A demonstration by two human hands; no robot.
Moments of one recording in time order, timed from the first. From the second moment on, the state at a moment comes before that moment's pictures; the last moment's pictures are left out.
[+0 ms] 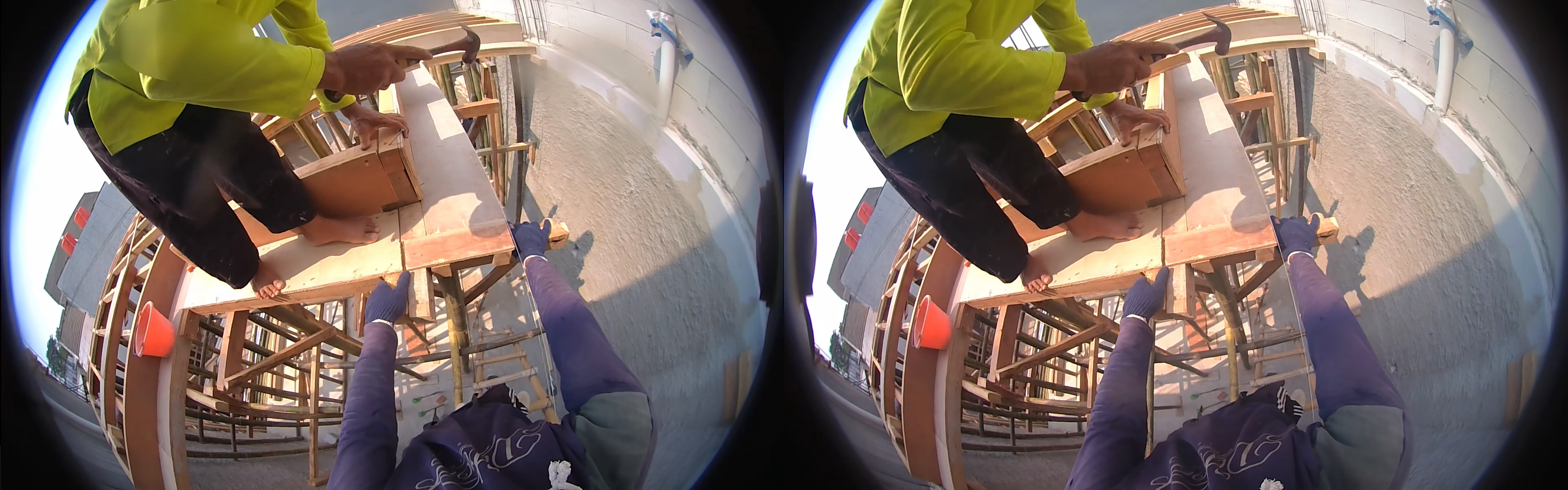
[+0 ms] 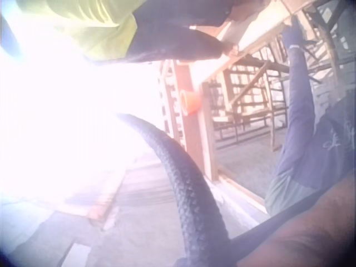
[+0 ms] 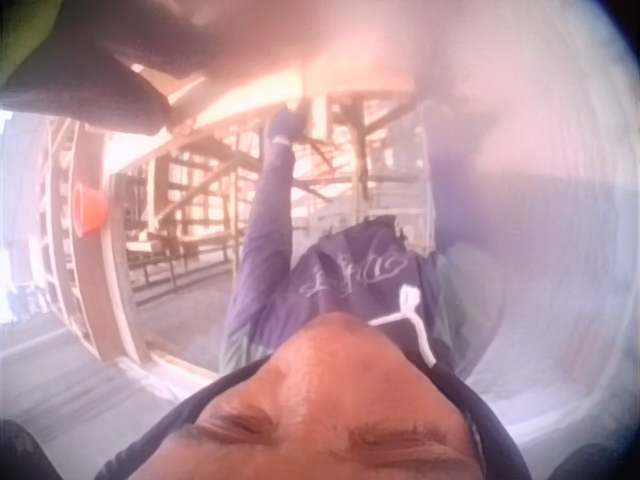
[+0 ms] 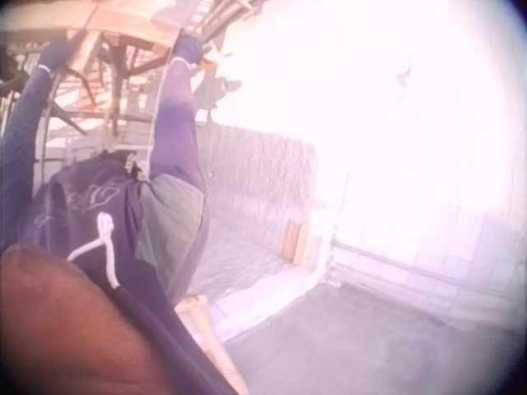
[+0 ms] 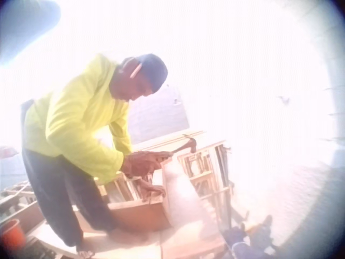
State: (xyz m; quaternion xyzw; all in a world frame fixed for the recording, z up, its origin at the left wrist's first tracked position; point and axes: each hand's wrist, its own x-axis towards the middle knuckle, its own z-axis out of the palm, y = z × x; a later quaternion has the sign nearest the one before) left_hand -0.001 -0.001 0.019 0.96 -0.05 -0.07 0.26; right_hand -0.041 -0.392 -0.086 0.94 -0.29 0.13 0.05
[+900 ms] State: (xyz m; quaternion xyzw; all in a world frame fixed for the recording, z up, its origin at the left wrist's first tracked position) left_hand 0.008 0.013 -0.015 0.93 -0.08 -0.10 0.35; right_hand -0.045 -0.391 -0.101 0.95 -0.23 0.21 0.06
